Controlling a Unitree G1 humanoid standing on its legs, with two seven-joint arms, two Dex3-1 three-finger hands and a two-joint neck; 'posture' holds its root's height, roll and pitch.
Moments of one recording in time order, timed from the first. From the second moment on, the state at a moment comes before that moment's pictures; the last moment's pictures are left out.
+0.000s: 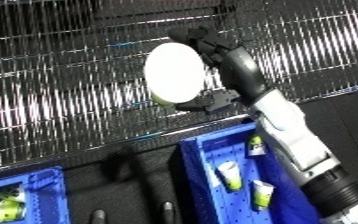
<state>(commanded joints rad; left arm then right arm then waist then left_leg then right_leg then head) -0.11 0.38 -0.32 0.72 -0.84 -0.27 0.02 -1.16 -0.64 0.54 0.71 0.64 -0.24 0.13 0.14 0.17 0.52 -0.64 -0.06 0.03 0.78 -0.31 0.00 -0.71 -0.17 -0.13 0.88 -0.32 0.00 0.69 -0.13</state>
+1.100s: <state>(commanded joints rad) -0.06 0.35 -0.18 0.73 -0.83 -0.32 0.07 -0.65 -0.69 0.20 0.06 0.48 -0.31 -0.10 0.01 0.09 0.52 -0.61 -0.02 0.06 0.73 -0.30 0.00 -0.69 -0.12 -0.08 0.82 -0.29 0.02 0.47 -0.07</state>
